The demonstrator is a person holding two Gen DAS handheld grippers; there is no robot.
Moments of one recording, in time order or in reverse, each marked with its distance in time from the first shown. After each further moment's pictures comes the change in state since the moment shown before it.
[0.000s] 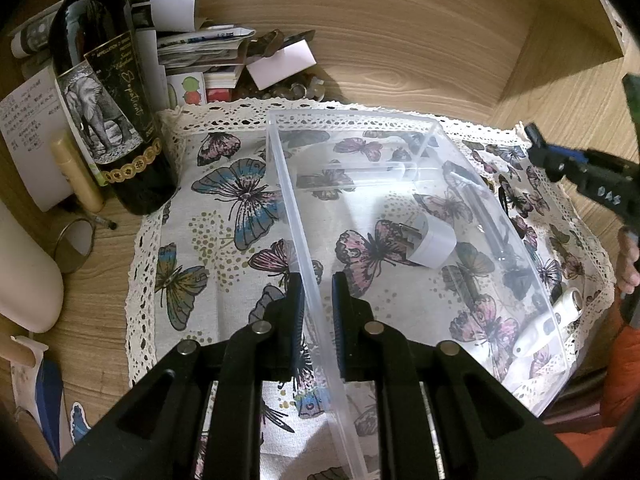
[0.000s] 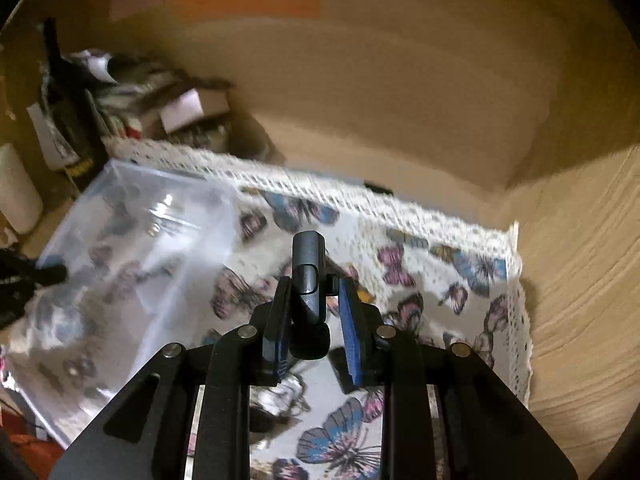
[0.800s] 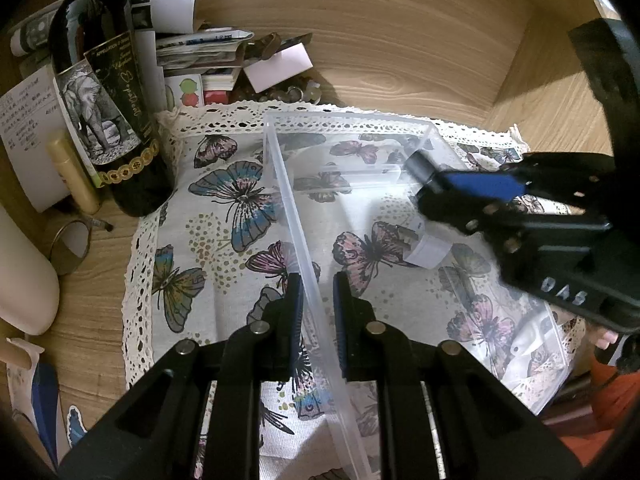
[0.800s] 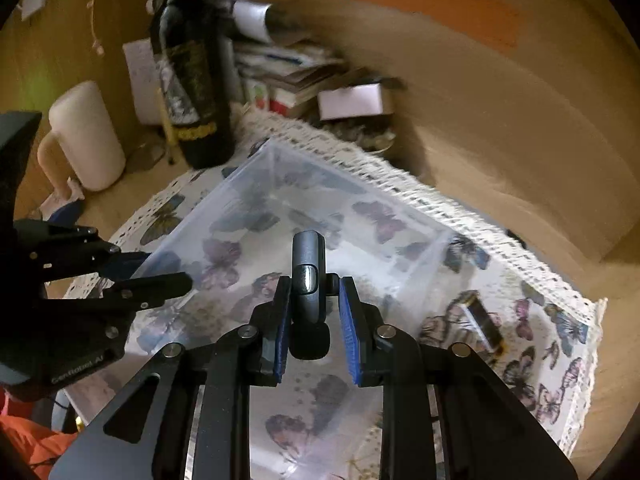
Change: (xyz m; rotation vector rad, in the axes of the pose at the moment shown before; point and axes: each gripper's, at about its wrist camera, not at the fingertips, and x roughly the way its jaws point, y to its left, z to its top) left arm -0.002 0.001 -0.003 0.004 -0.019 -0.020; right arm 0.027 0.121 0.013 -0.223 0.054 0.224
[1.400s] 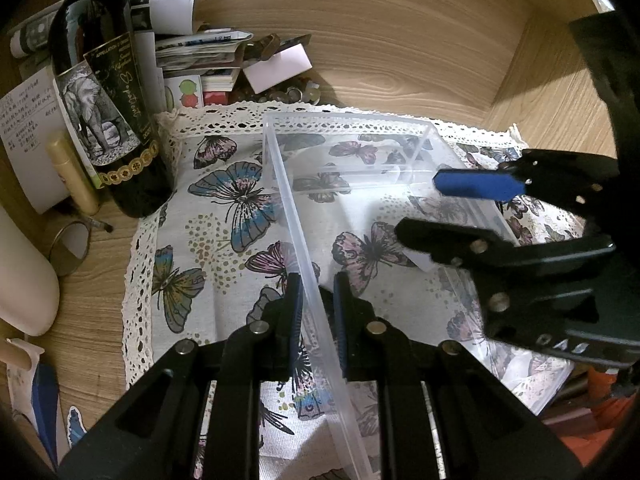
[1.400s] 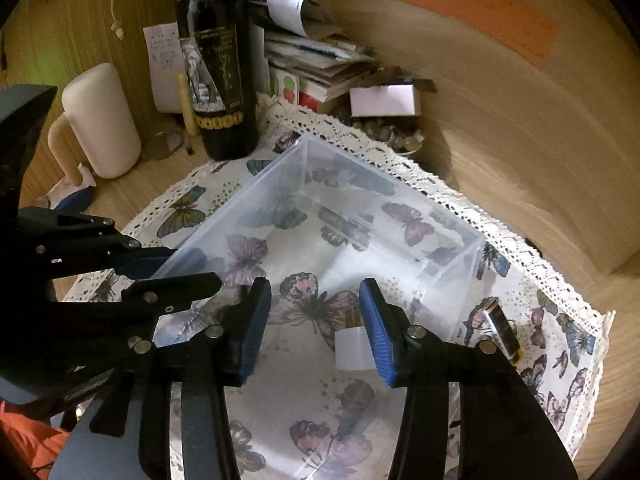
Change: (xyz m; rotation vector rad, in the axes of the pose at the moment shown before) left arm 0.000 0.000 -0.001 0.000 -0.002 0.001; right arm 0.001 0.017 0.001 -0.045 -0.001 0.011
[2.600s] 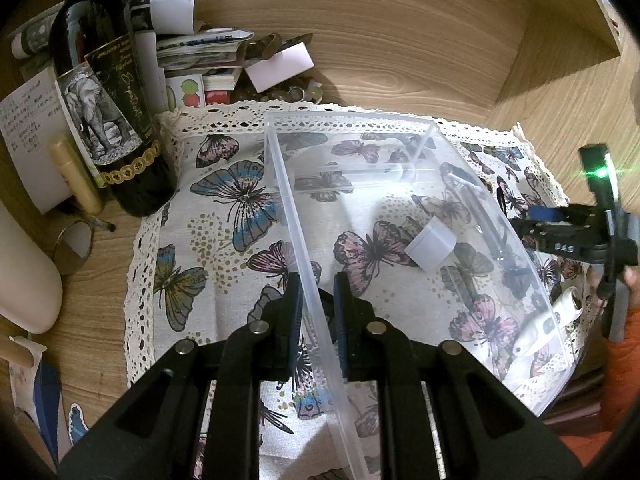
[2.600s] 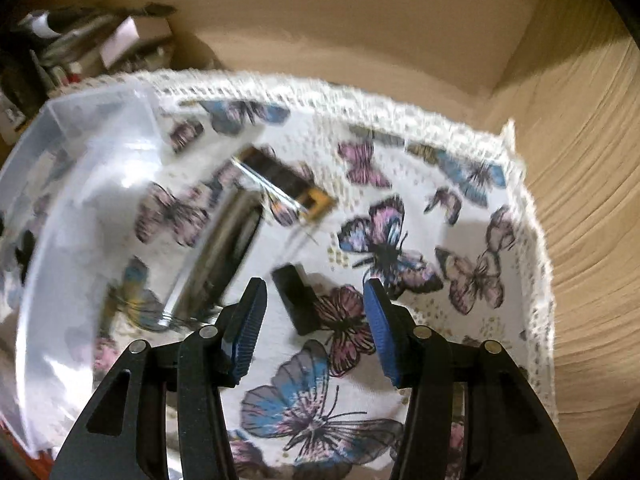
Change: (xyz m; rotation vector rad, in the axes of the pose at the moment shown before) left arm 0.001 0.000 0.002 0.003 0.006 0.012; right arm 0.006 -0.157 -0.115 0.374 0.183 -0.255
